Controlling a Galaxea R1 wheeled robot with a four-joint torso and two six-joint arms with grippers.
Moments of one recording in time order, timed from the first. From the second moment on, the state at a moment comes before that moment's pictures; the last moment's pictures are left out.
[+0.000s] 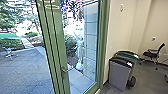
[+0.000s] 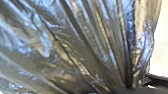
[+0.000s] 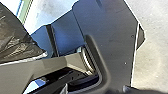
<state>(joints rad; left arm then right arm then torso) 1.42 3.03 -2.76 -0.53 0.13 0.52 -1.60 3.05 -2.69 0.41 0.06 -0.16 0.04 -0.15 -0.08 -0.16</state>
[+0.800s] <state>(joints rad) 1.42 3.02 -2.76 -0.53 0.13 0.52 -1.60 3.05 -2.69 0.41 0.06 -0.16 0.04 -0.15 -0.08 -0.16</state>
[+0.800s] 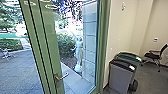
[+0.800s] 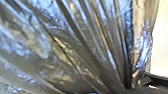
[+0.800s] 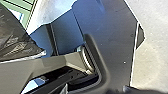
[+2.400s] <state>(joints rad) 1.42 3.03 -2.76 -0.53 0.07 0.52 -1.60 3.05 -2.69 0.41 0.06 -0.16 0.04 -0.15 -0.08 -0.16</state>
